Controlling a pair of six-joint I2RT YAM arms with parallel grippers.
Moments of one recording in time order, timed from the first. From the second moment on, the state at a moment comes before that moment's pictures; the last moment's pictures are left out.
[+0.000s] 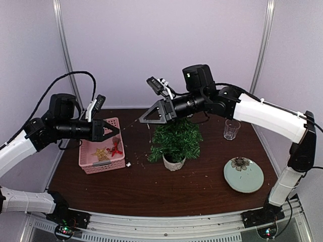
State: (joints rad) left arm -0.61 0.98 0.99 -0.48 0.40 -0.41; right arm 0.90 1.71 1.68 -0.32 -0.80 0.57
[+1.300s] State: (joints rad) left arm -1.25 0.89 0.97 -0.66 -0.24 0.26; right arm 0.84 1.79 1.76 -0.28 -0.74 0.62
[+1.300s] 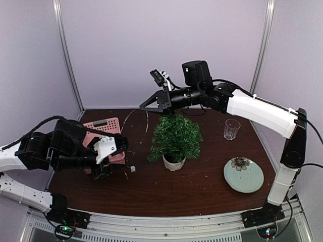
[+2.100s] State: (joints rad) left arm -1.13 1.07 0.88 -0.47 -0.34 0.08; right arm 0.84 1.87 1.87 -0.22 -0.75 0.69
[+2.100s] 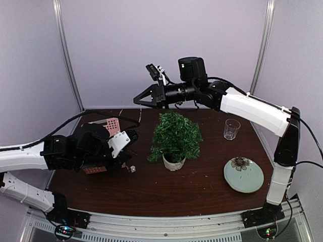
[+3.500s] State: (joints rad) left arm -1.05 0.97 1.10 -0.24 -0.18 -0.50; right arm 0.89 1.63 1.62 -0.15 -0.64 0.39
